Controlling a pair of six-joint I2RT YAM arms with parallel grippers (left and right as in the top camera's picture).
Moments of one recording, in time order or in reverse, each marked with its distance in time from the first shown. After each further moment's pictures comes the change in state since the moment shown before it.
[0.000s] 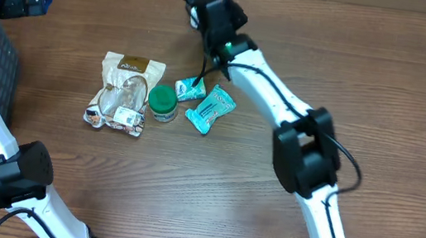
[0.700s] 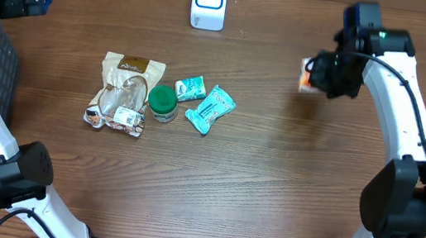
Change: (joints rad) left arm 0.000 -0.002 0.000 0.000 0.000 0.000; right arm -0.494 -0.450 -0.406 -0.780 -0.660 0.789
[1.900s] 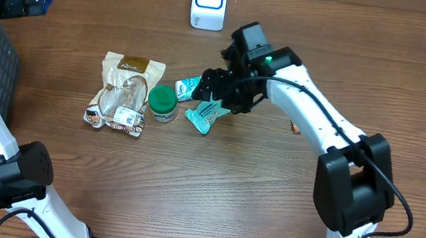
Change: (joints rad) left arm 0.000 0.000 0.000 0.000 0.000 0.000; right arm 0.426 0.116 -0.043 0.277 -0.341 0.161
